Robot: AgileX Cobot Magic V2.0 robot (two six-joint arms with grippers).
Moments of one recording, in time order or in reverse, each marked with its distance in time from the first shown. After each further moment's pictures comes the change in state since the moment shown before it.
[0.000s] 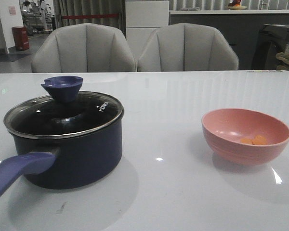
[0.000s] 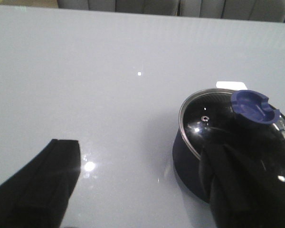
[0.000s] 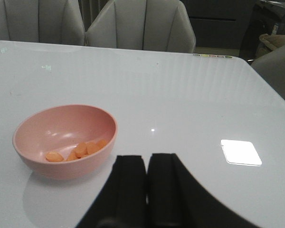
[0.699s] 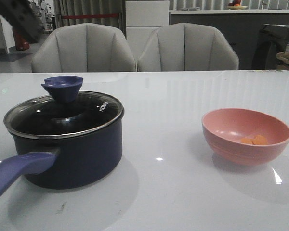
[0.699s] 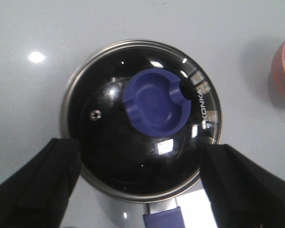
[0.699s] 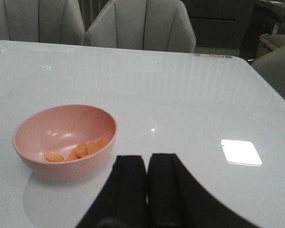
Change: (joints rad) left arm -0.298 0.816 -0.598 -0.070 0.280 -0.054; right arm 0.000 0.000 0.000 0.000 0.000 0.000
